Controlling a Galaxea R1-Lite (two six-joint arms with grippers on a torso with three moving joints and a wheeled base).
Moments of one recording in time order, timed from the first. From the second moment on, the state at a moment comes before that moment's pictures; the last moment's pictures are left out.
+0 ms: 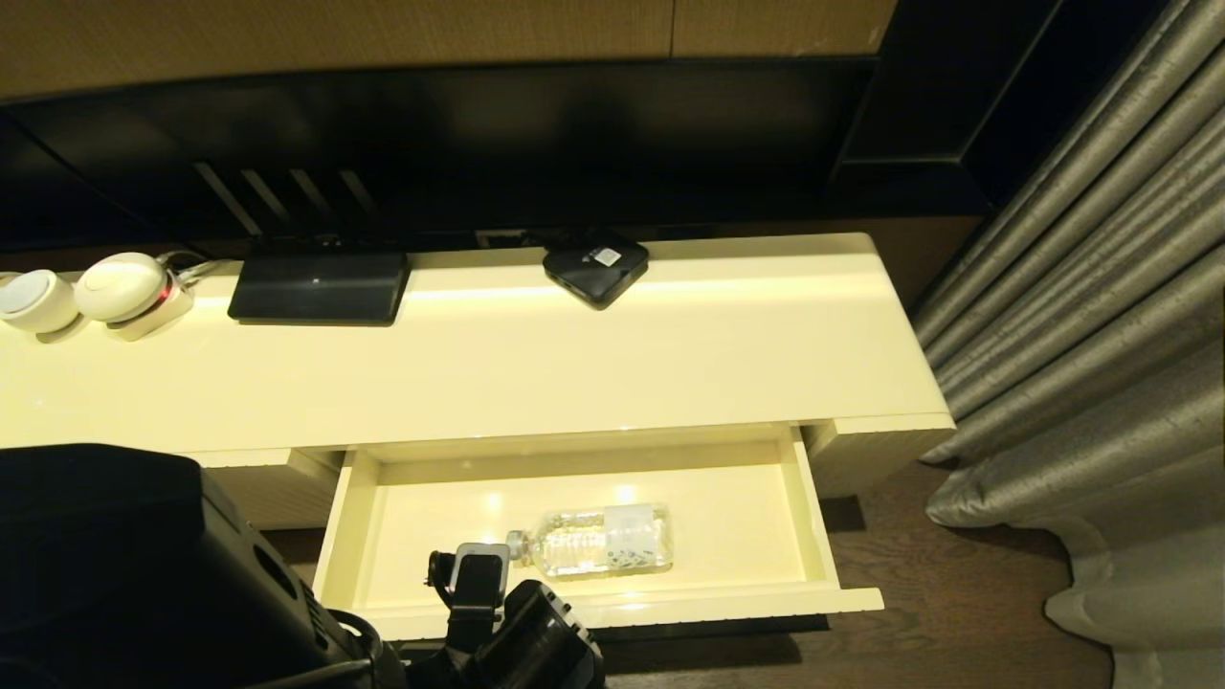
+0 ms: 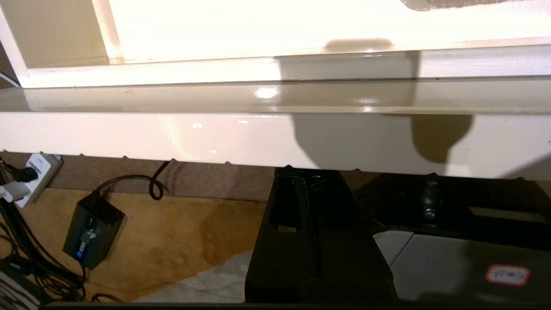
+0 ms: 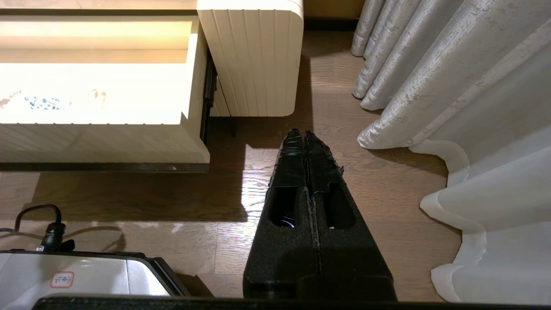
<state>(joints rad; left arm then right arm) -0.85 1.98 -0.55 -0.31 0.73 -0.70 0.01 0.00 0.00 0.00 0.00 0.02</state>
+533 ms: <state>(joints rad) -0.74 1.99 -0.66 -0.31 0.73 -0.63 0.01 0.00 0.00 0.00 0.00 0.02</state>
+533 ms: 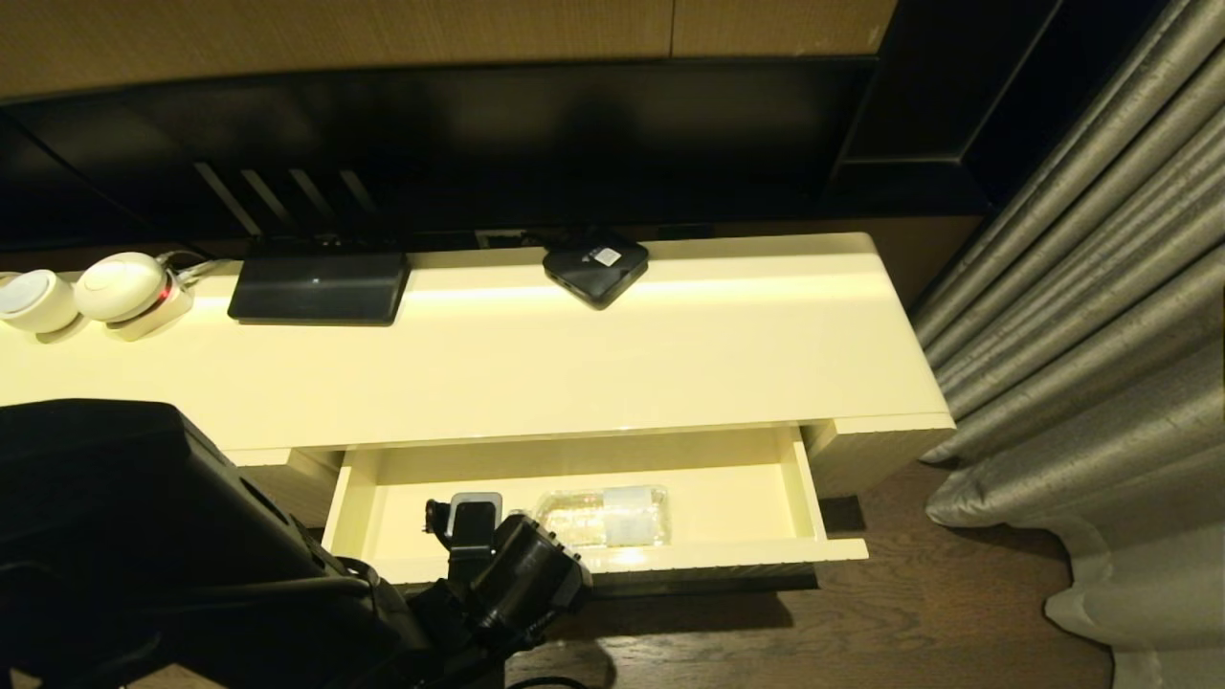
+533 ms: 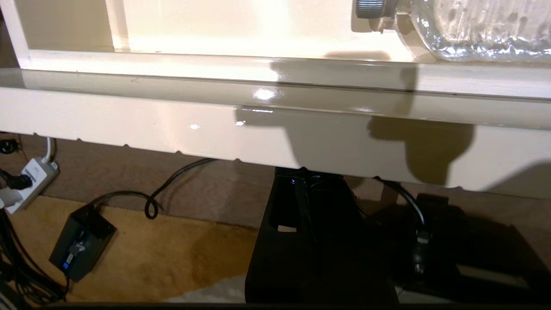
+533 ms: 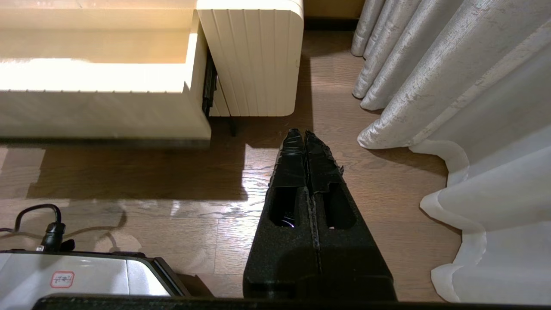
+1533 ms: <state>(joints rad) -0.59 2.03 -0.88 -0.33 0.72 -0.47 0.01 0.00 0.00 0.00 0.00 0.02</state>
